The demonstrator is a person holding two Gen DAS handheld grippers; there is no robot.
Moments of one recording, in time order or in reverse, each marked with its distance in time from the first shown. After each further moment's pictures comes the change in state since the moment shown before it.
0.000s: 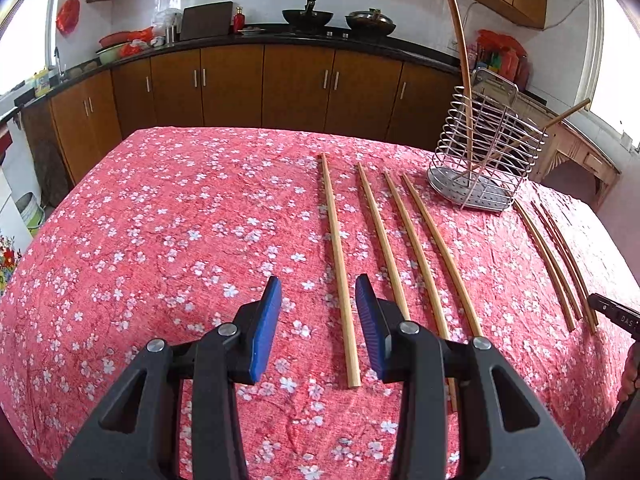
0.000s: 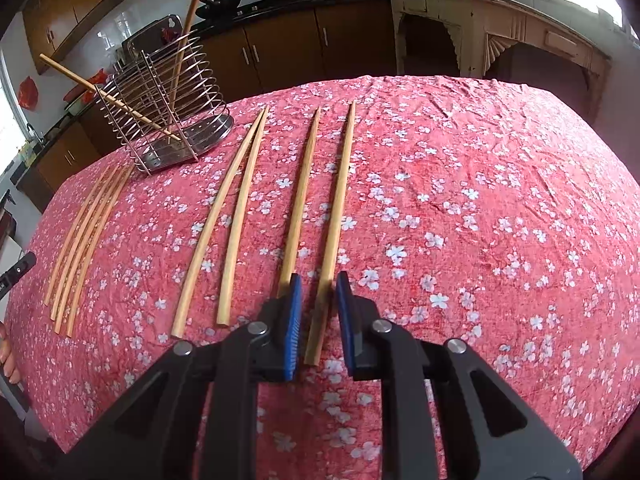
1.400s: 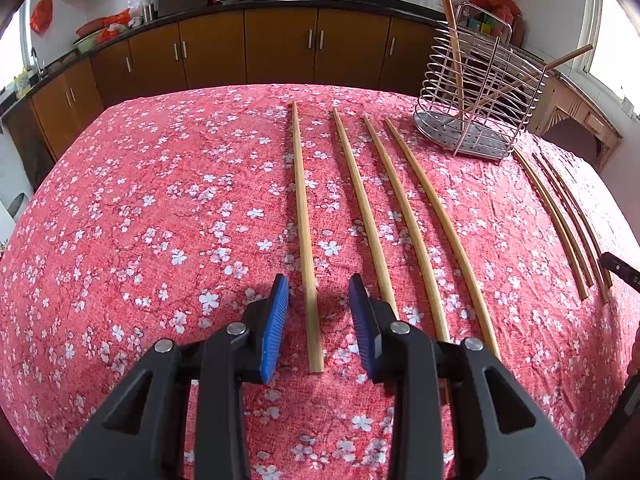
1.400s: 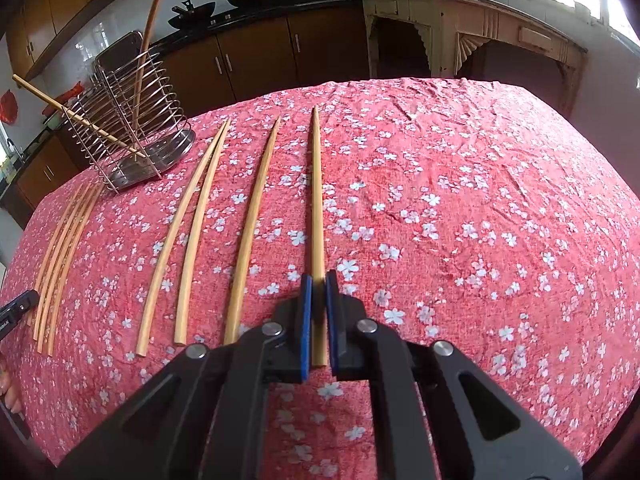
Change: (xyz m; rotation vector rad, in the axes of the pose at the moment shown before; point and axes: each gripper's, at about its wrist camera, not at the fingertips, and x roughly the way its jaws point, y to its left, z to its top) left arm 0.037 -0.025 -0.015 0.063 0.146 -0.003; right arm 0.004 -0.023 0.005 0.087 -0.008 -0.037
